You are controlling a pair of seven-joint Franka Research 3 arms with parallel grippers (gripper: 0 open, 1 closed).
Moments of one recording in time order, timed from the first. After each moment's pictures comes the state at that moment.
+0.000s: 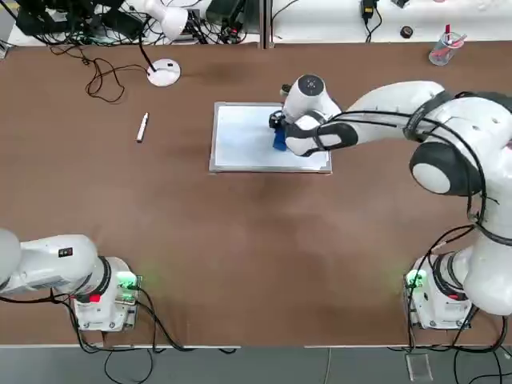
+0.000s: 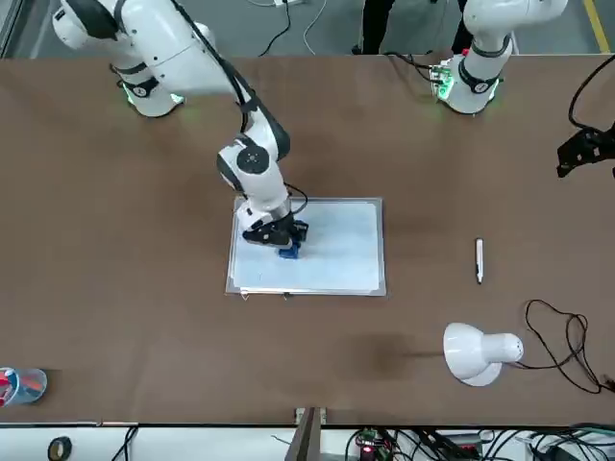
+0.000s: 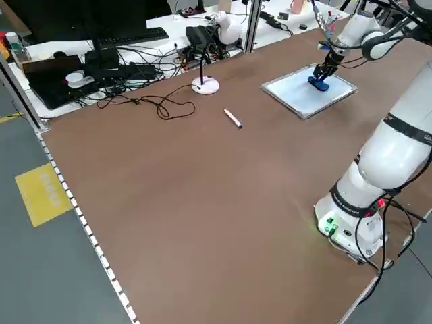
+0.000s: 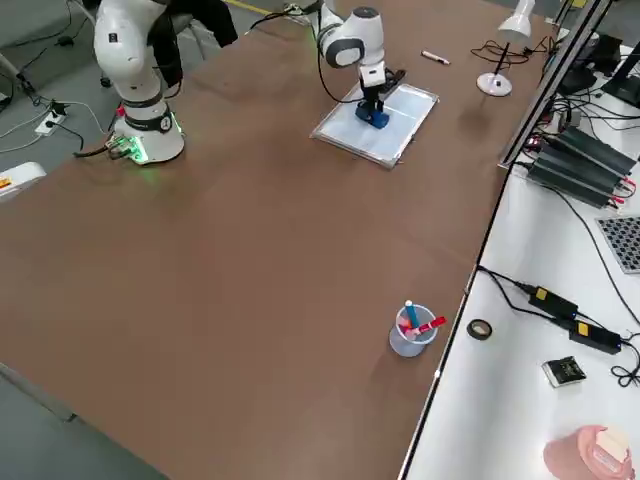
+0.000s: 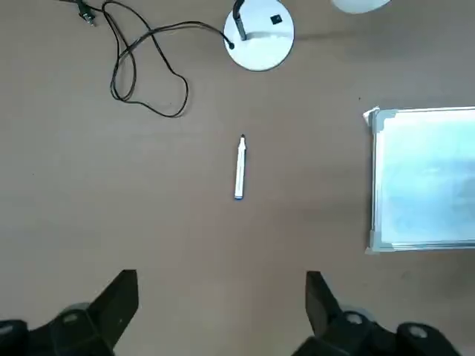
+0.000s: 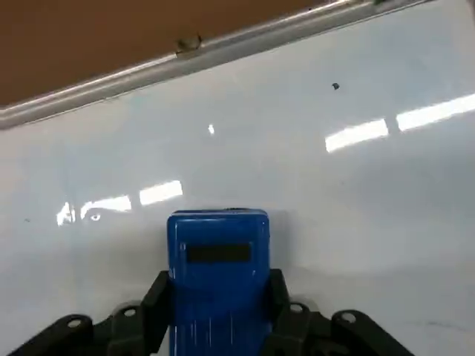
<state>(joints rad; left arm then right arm) 0.20 -0.03 -0.30 -1.57 0.02 1.58 -0.04 0.82 0.66 -0.09 -1.83 0.01 2.76 1.00</state>
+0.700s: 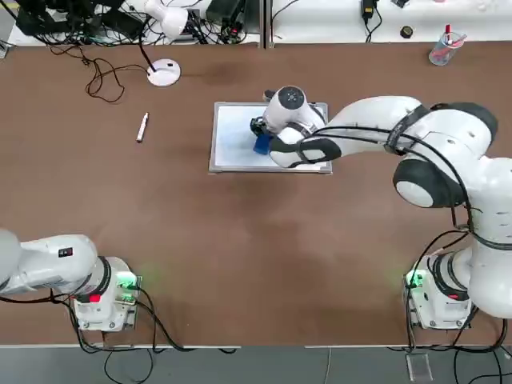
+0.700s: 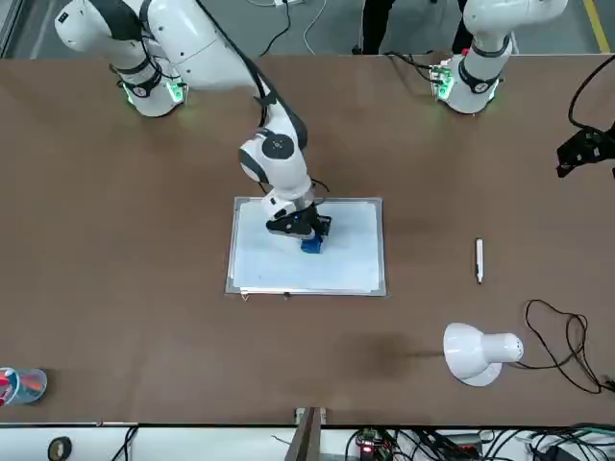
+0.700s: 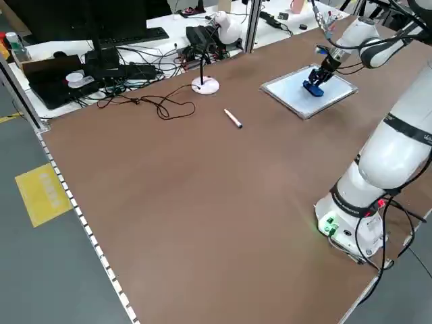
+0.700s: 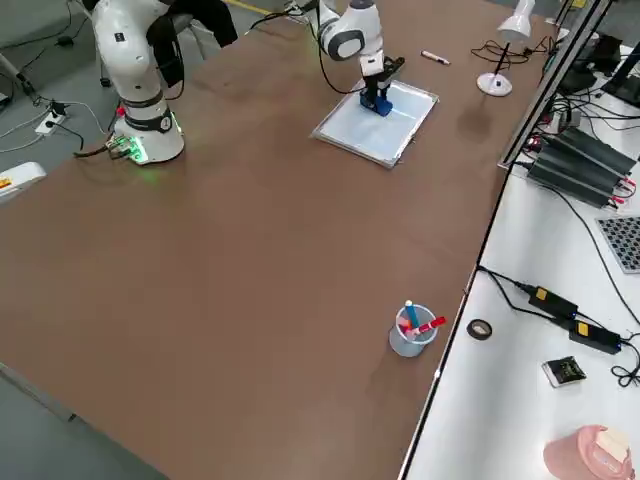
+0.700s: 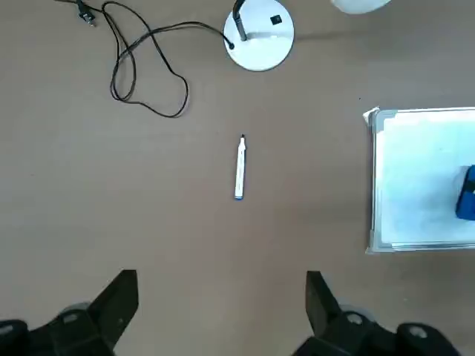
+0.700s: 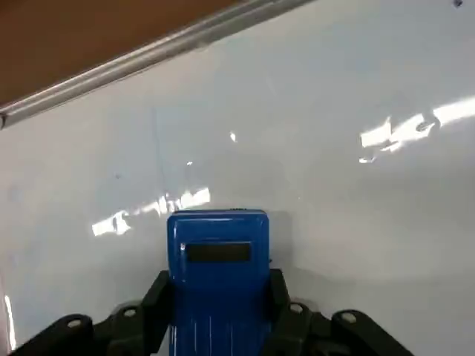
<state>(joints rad) 0.20 -0.03 -0.30 -1.57 0.02 1.58 -0.04 0.92 0.72 -0.11 -1.74 0.01 2.80 1.13</state>
